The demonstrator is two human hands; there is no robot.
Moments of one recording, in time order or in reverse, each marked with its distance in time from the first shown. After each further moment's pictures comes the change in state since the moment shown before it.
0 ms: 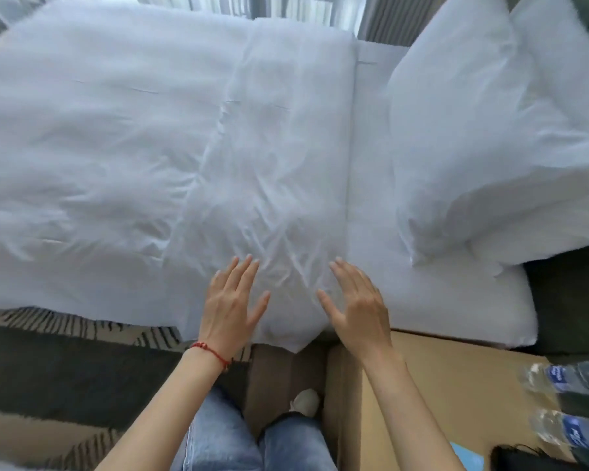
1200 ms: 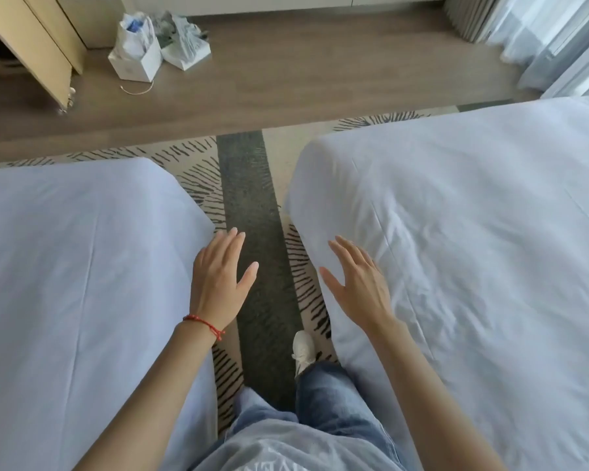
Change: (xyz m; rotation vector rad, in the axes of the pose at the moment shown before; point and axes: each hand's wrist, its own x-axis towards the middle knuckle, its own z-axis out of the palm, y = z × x) left_hand -0.227 -0.530 -0.276 0.114 0.640 -1.145; right_hand 0.124 -0.635 0.389 -0.014 -0.686 -1.111
